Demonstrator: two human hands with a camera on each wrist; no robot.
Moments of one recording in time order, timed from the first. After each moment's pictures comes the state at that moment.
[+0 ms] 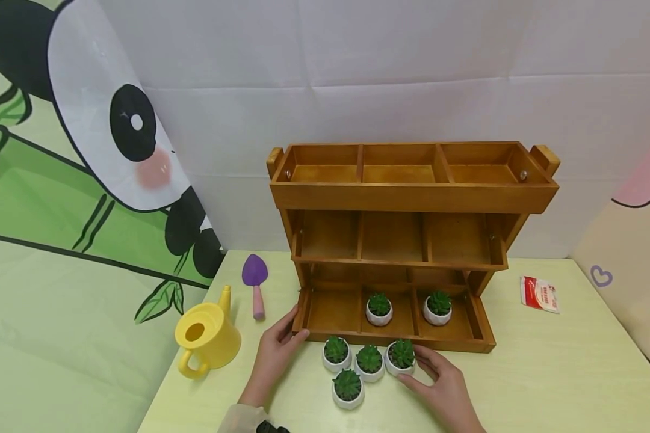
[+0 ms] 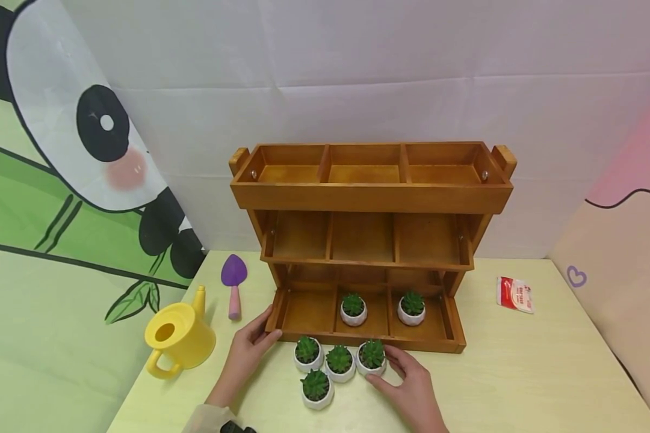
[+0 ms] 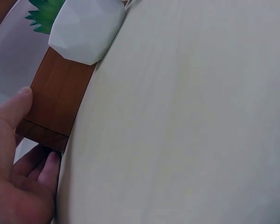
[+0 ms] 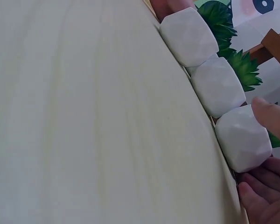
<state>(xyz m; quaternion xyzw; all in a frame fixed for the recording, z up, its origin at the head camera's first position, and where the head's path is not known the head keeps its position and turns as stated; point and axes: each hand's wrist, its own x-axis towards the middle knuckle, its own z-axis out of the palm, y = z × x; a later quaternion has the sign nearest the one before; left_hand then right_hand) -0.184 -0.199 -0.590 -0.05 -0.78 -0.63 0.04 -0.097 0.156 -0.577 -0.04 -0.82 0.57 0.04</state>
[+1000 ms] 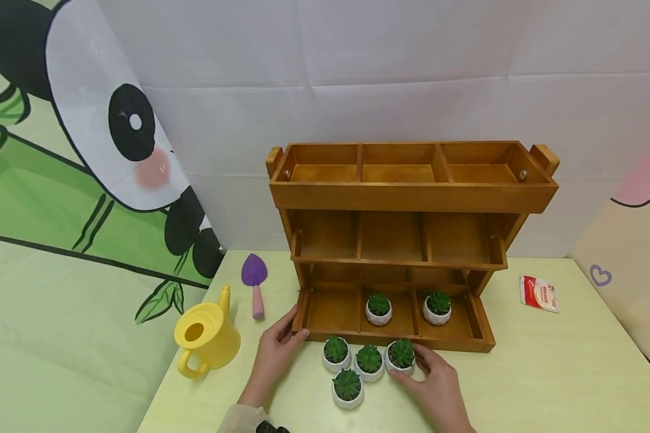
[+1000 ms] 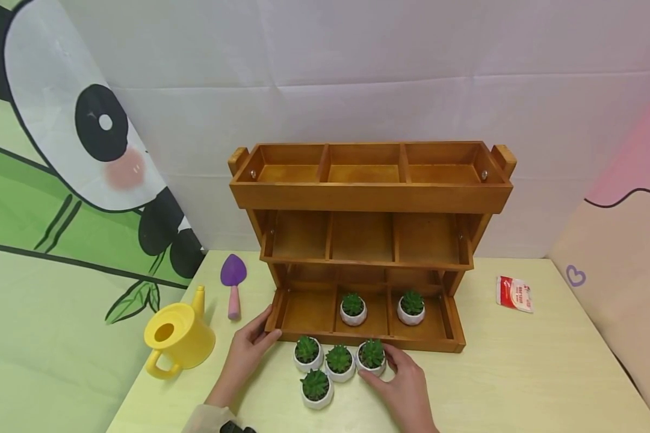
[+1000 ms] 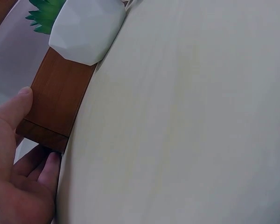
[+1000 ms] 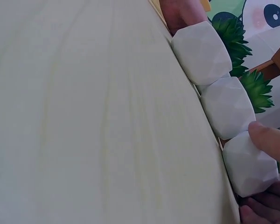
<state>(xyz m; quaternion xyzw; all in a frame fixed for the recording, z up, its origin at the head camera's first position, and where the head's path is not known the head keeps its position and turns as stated) -0.183 -0.199 -0.589 -0.04 -0.78 -0.63 0.04 -0.100 0.141 -0.575 -0.05 -0.87 0.48 0.09</state>
